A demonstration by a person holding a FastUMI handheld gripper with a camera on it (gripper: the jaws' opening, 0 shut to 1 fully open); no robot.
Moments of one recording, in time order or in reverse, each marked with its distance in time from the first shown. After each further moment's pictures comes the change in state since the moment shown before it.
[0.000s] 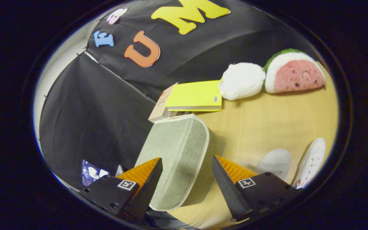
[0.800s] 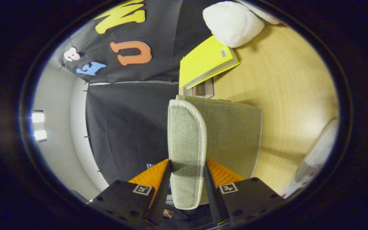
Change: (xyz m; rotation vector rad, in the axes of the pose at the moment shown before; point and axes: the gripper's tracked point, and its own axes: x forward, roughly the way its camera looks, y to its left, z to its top) arm 0.015 0.012 -0.003 0.296 0.267 0.484
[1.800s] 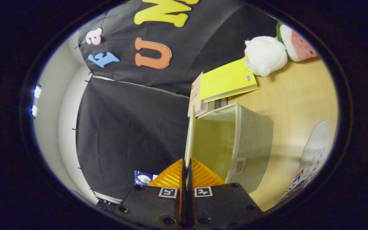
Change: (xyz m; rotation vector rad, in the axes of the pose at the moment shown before) arm 0.011 0.115 -0.017 -0.167 -0.206 -0.180
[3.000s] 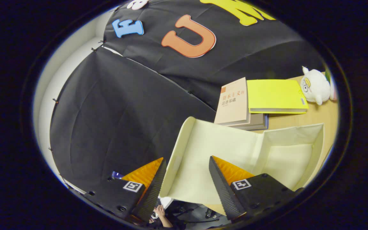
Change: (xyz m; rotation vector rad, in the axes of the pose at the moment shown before) arm 0.165 0.140 -0.005 -0.232 -0.039 -0.221
